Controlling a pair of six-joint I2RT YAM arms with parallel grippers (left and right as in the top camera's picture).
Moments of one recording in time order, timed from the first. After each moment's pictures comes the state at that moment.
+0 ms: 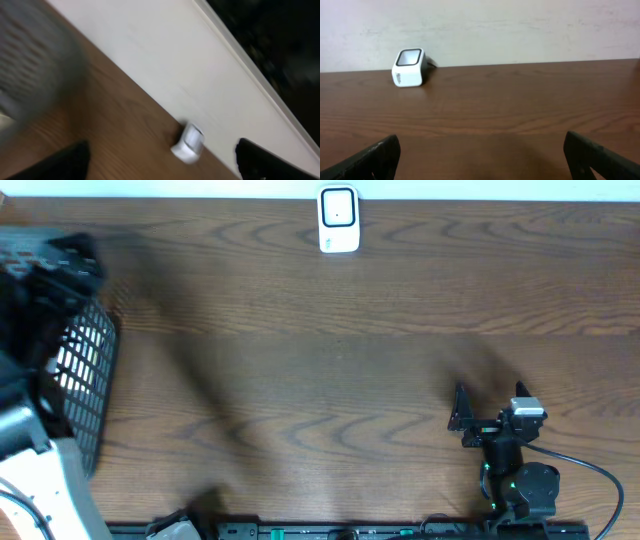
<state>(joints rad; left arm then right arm) 0.48 1.14 1.41 -0.66 0.39 -0.63 0.04 0.01 0.01 -0.07 0.00 0.08</state>
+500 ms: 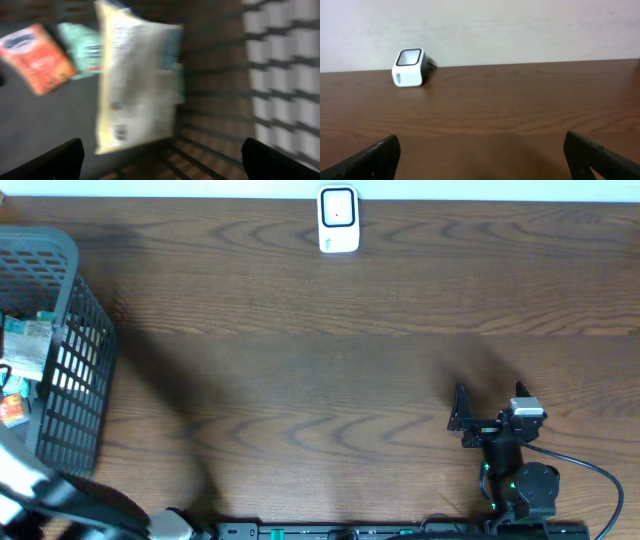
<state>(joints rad) 0.88 1.58 1.43 -0.77 0.23 -0.69 0.04 0.01 0.01 -0.07 0.00 0.08</state>
